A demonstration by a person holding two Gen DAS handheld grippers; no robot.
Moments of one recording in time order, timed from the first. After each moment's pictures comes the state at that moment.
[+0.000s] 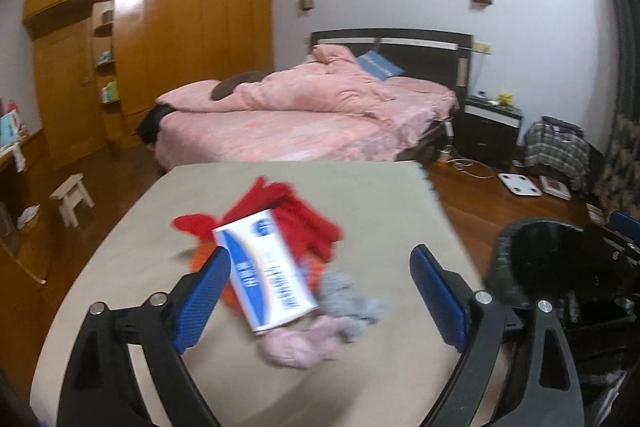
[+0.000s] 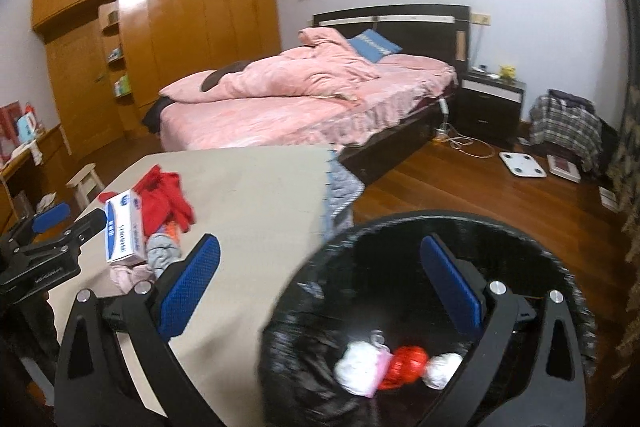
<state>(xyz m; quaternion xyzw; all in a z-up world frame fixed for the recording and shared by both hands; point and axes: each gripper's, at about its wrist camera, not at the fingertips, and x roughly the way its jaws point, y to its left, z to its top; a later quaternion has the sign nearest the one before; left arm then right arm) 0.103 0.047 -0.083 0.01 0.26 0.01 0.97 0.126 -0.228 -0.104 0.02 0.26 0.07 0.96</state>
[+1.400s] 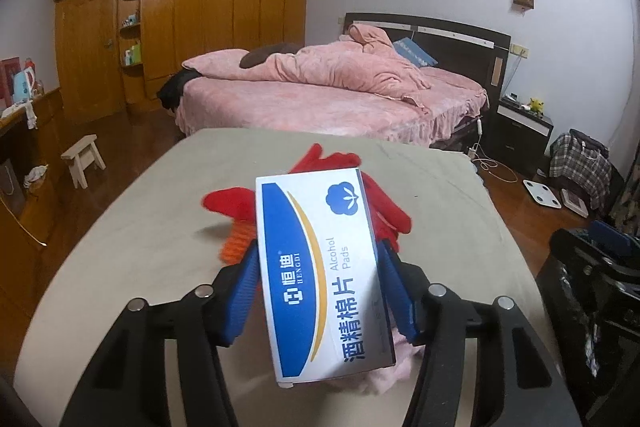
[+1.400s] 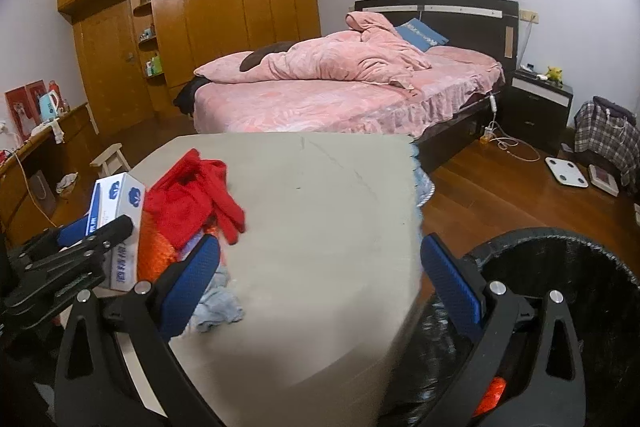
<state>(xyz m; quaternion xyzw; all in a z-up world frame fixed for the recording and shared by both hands) 0.141 0.106 -0.117 -0.04 0.29 0.05 0.95 0.193 -0.139 -0.134 0.01 0.28 0.13 0.95</state>
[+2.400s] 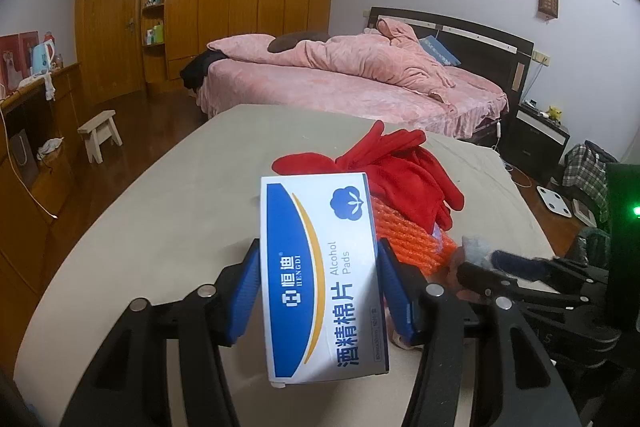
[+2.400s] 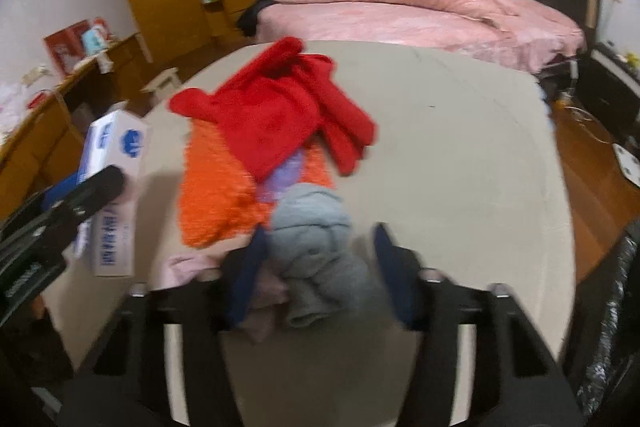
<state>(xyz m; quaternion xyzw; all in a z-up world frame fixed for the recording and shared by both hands) 0.119 0.152 -0.138 -0.07 0.30 0.07 0.95 0.225 -0.039 -0.190 -0.03 0.39 0.26 0.88</state>
